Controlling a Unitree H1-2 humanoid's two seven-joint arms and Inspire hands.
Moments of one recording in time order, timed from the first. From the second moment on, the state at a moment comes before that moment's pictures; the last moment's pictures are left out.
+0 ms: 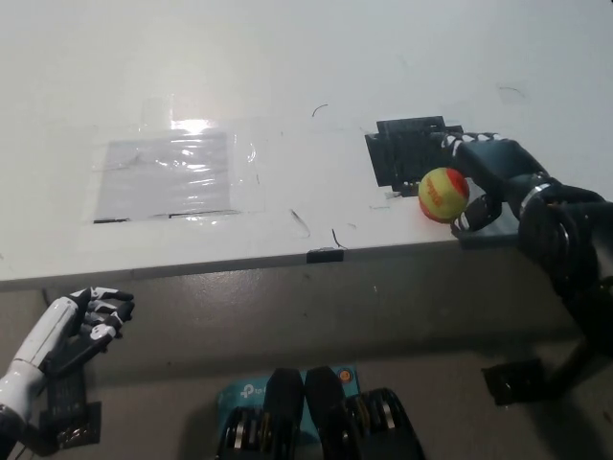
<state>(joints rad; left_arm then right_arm) -0.13 0.45 0.01 0.06 0.12 0.05 -0.21 -0.76 -0.40 0.45 0.32 -0.79 0.25 0.40</state>
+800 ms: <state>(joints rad) -0.11 0.45 0.01 0.07 0.12 0.05 -0.21 -0.19 -0.20 -0.28 -0.24 -0.46 0.22 0.25</state>
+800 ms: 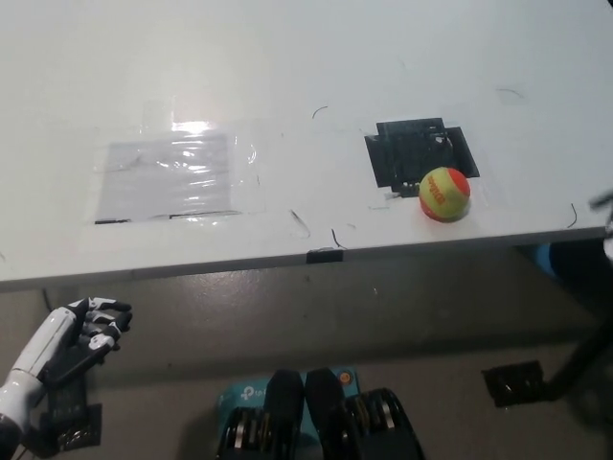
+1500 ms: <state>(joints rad) -0.11 0.45 0.01 0.08 0.13 0.04 -0.21 -0.18 -0.01 -0.36 0.16 -0.22 0.08 0.08</state>
